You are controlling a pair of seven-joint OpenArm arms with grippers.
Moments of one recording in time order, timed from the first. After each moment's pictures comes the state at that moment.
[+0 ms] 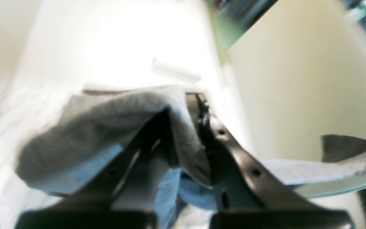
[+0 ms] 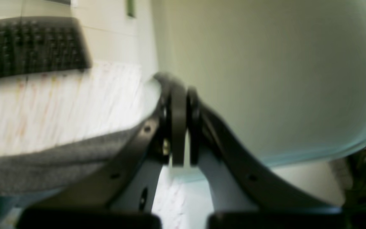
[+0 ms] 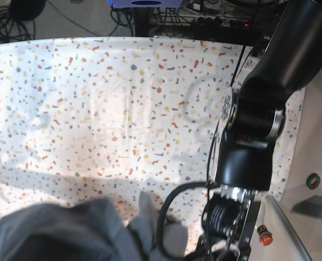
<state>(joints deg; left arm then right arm) -48.9 2.3 11.3 64.5 -39.5 8.9 33.1 49.8 24.0 3.0 73.2 -15.6 8.1 -52.7</state>
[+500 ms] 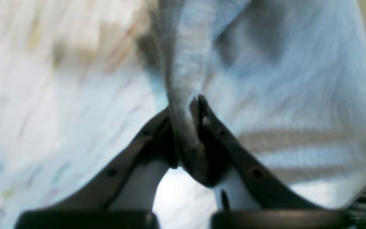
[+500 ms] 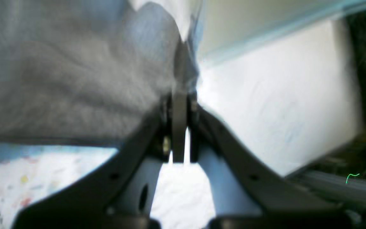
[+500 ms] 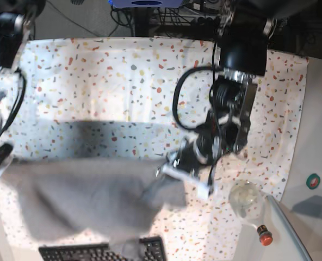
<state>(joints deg) -10.5 -3.4 9.5 78.6 -37.5 9.2 42.2 8.0 11.3 16.7 98.7 -16.6 14.8 -61.9</state>
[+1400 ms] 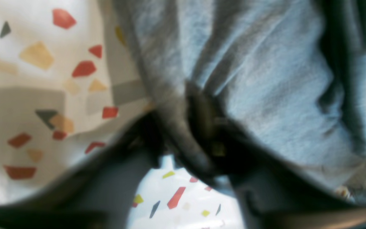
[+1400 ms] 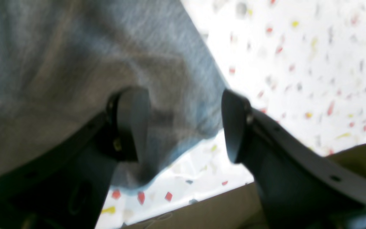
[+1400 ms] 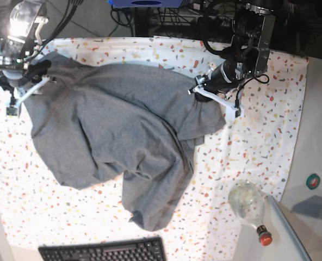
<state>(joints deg) 13.1 -10.8 4.3 83.6 -36.1 8.4 39.1 -15.7 -7.2 28.7 100.4 -16.5 14.8 -47.0</state>
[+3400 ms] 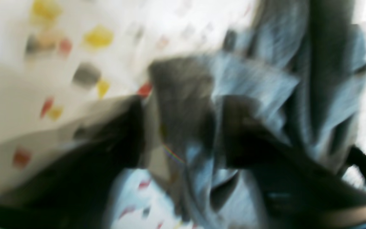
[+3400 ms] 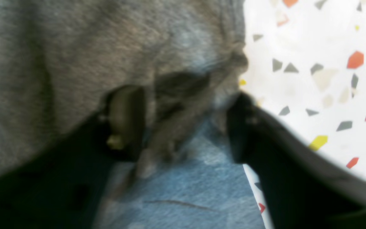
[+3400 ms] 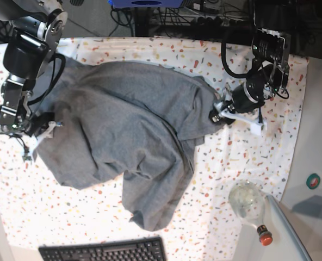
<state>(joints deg) 7.0 -14.3 -3.3 73.1 -50.4 0.8 38.6 12.8 2.8 30.1 58.4 -15.9 25.3 -42.9</state>
